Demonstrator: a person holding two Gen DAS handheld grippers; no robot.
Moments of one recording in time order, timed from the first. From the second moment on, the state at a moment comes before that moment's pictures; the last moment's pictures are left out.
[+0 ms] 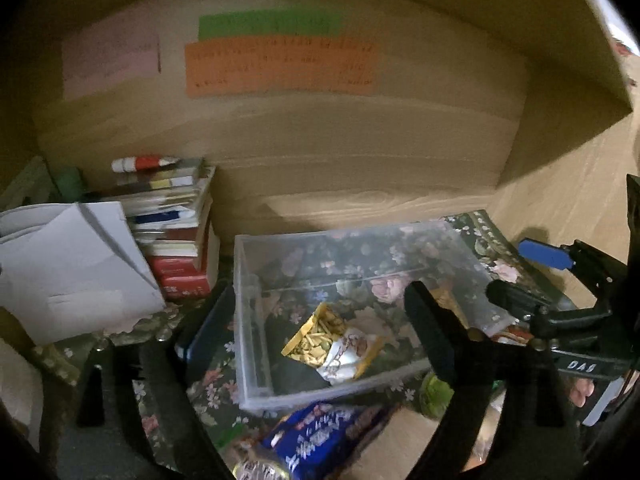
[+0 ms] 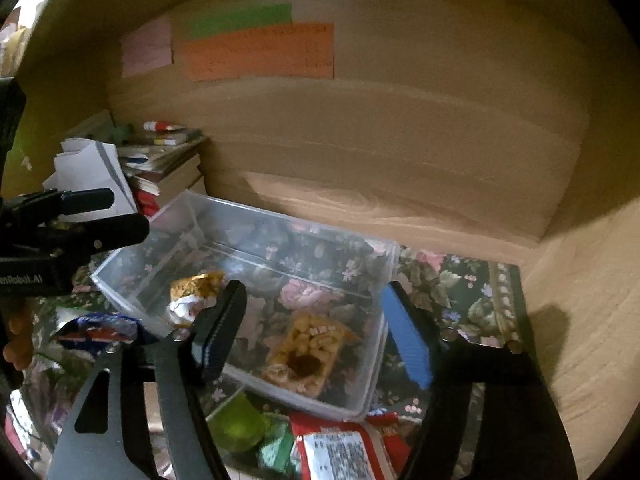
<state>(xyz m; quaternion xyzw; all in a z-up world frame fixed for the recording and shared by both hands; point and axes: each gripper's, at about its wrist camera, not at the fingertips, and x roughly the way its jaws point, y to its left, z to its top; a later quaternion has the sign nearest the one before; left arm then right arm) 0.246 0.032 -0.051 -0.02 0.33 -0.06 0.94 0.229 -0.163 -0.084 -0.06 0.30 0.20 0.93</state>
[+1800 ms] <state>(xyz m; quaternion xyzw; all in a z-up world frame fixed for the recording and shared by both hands) 0.159 0.031 -0.115 -0.04 0.35 -0.08 0.93 0.172 -0.245 -0.143 0.03 0.36 0.13 0.92</state>
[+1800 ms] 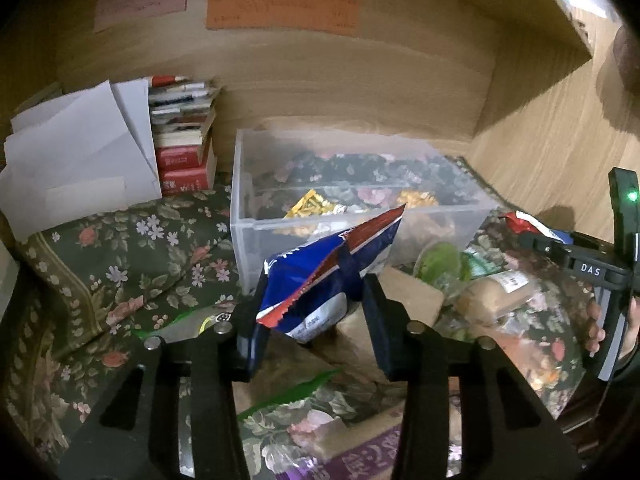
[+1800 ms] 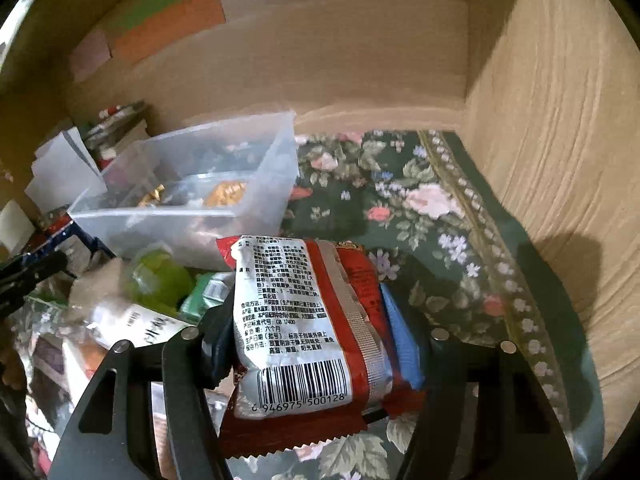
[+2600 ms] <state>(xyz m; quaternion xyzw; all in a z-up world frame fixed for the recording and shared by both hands) 0.160 0.028 -0.028 -0.02 0.24 -0.07 0.97 0.176 -0.193 -0.077 0.01 0.25 0.20 0.95</state>
